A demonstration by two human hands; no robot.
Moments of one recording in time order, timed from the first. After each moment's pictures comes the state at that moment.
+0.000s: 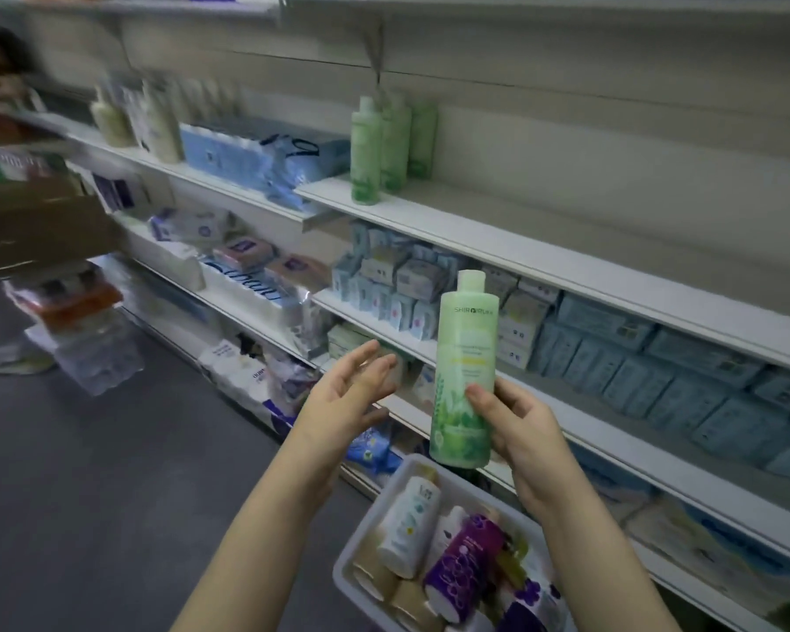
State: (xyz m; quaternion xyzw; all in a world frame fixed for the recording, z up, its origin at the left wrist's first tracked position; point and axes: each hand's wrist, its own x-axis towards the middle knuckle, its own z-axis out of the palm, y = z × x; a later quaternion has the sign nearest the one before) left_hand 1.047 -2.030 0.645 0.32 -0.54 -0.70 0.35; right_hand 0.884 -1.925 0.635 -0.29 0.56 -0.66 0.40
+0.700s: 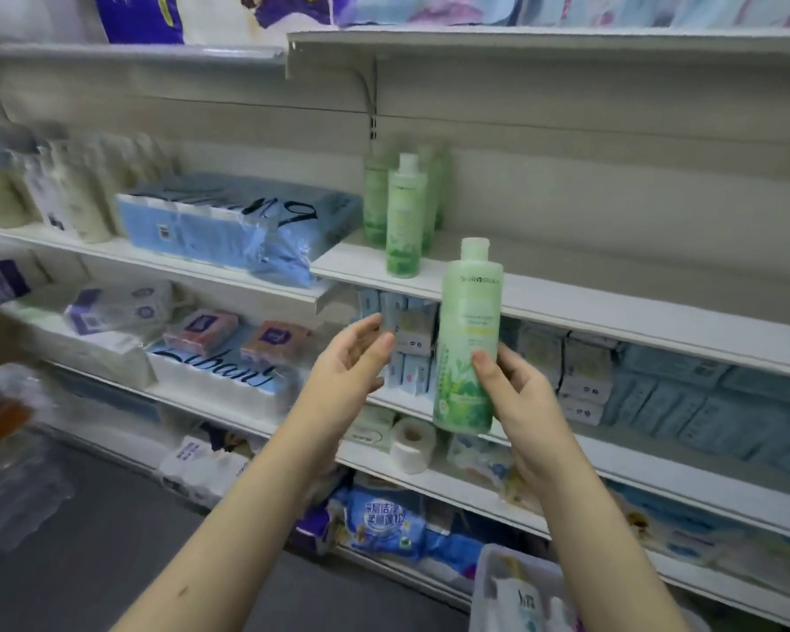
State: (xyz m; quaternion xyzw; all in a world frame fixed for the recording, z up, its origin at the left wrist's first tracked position) left_hand 1.055 -2.326 0.681 0.22 -0.66 -0.65 0.30; right_hand 0.933 -2.183 0.668 -0.30 0.59 -0.71 0.23
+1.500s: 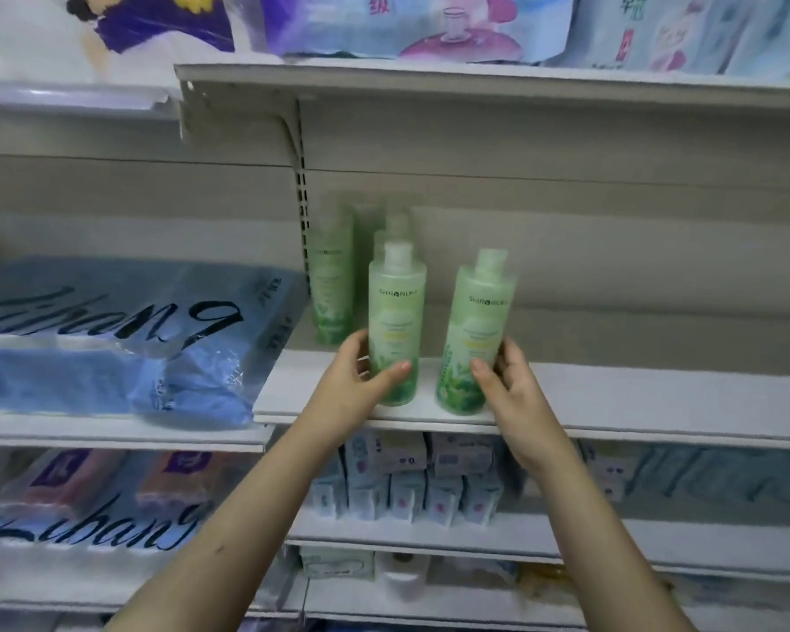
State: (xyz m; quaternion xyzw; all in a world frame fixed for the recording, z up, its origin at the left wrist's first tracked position) left_hand 0.866 -2.538 0.681 0.10 -0.78 -0.60 0.18; right_hand 0.791 -2.348 0.680 -0.28 0.67 -0.69 0.08
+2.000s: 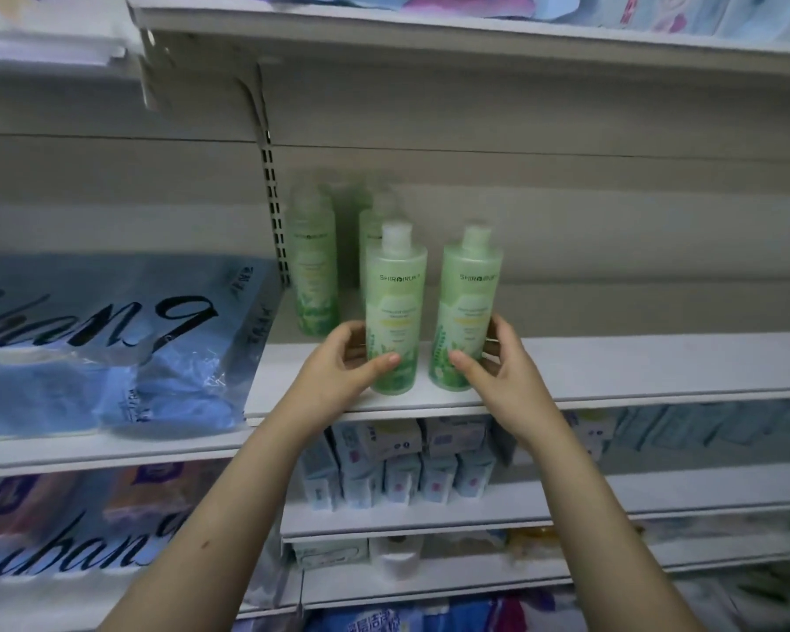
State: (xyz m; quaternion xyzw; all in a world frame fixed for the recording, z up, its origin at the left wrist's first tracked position) left_hand 0.860 -2.567 0.677 0.04 -0.77 -0.62 0.12; right_hand 0.793 -2.363 0.677 -0.24 0.76 -0.61 0.01
